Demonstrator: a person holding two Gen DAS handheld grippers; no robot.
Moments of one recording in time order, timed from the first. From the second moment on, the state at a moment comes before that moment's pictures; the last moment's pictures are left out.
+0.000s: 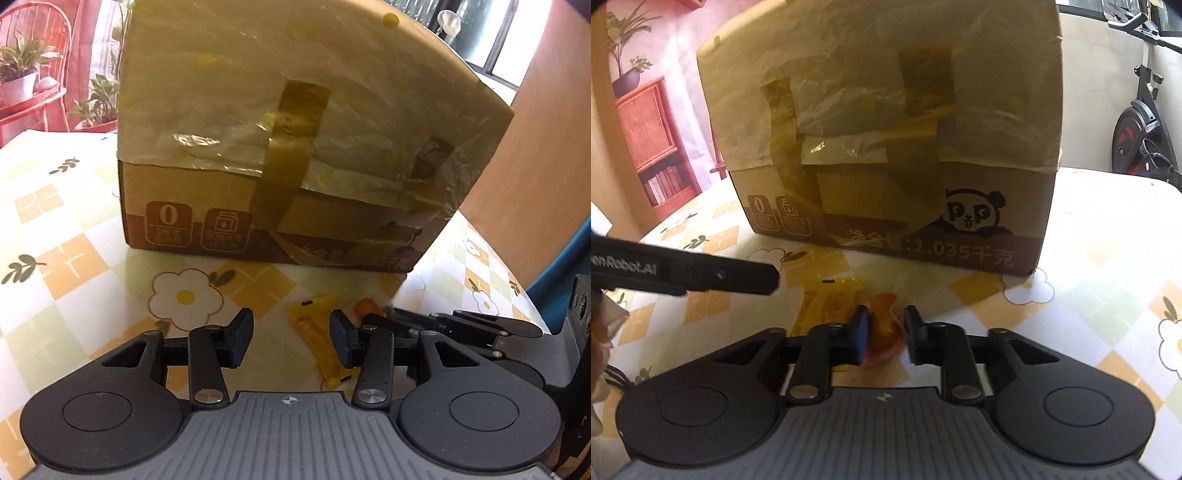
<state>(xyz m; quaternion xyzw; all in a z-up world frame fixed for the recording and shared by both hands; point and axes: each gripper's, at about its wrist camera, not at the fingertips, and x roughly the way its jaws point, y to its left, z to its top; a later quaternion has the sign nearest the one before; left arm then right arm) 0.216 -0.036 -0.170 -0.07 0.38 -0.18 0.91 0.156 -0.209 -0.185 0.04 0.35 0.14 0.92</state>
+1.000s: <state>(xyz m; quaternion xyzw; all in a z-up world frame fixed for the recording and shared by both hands) 0.212 -0.078 -0.189 -0.02 0.38 -0.18 0.90 0.150 -0.241 -0.186 0.12 0.33 0.08 0.93</state>
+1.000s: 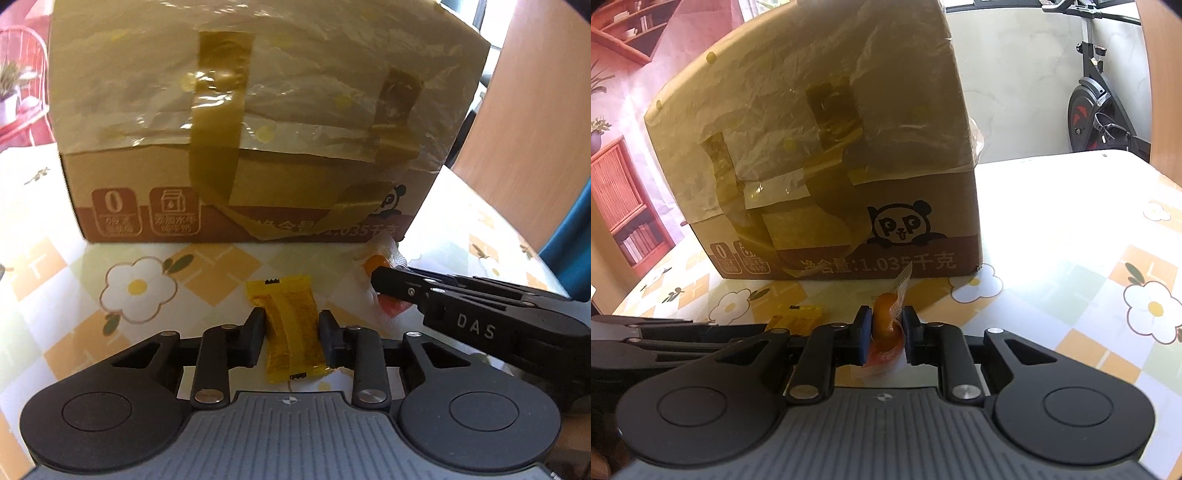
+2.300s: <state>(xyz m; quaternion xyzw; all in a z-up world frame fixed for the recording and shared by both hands) 0.190 0.018 -0.041 -0.07 0.20 -0.16 0.96 0.115 -0.215 -0.076 0.06 0.22 0.12 0.97</state>
